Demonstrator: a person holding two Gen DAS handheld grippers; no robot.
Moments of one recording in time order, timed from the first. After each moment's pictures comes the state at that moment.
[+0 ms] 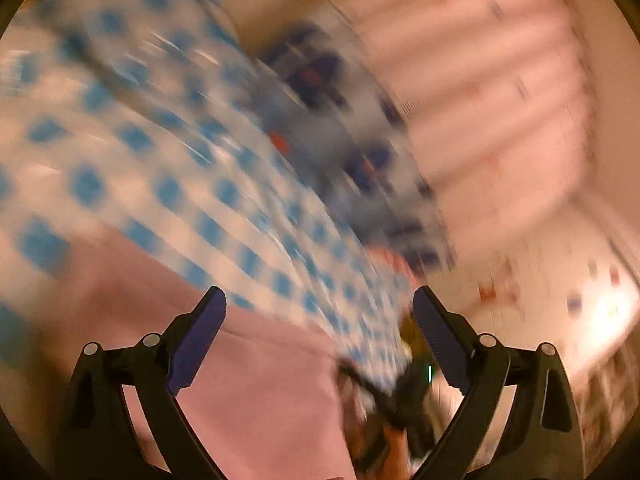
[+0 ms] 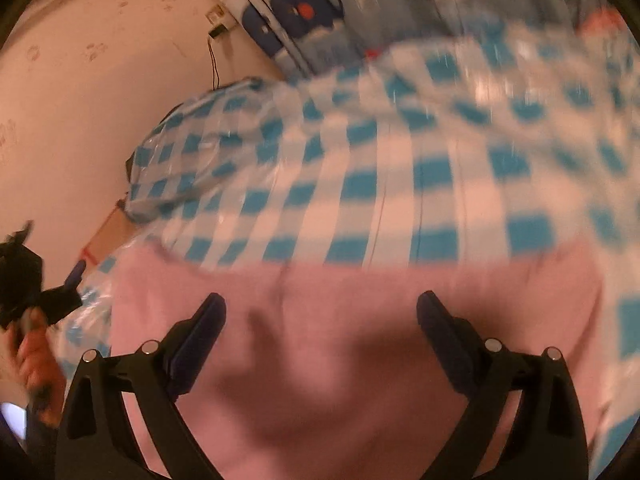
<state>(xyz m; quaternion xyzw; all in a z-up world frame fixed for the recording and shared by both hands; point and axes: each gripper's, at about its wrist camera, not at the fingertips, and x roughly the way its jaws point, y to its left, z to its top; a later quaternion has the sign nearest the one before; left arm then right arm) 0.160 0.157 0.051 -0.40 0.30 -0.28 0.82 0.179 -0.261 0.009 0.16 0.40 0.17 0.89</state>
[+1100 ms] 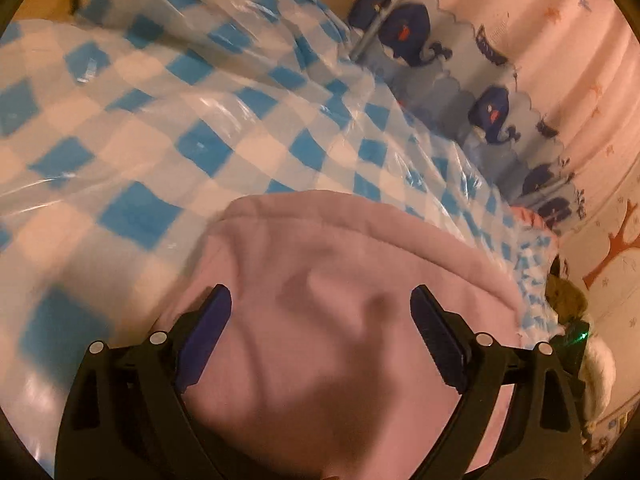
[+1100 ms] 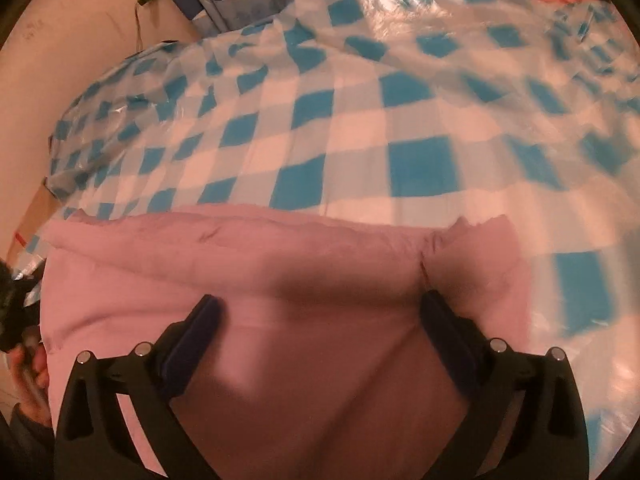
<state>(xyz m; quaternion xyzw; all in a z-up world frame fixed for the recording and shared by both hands) 0.166 0.165 -0.063 -0.27 0.37 -0.09 0.89 0.157 -0.322 -0.047 0.12 0.47 0.06 0.87</state>
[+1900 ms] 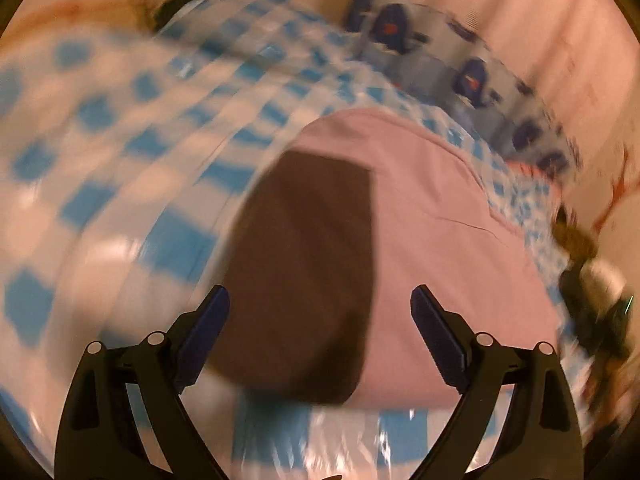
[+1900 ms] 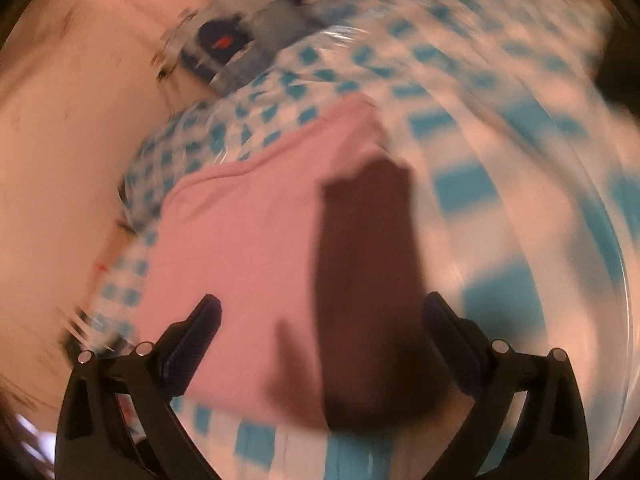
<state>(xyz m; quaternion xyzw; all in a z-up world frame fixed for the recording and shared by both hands) -0.058 0.219 -0.053 -0.22 0.39 -0.06 0.89 -0.083 -0.417 -0.018 0.31 0.43 0.09 0.84</state>
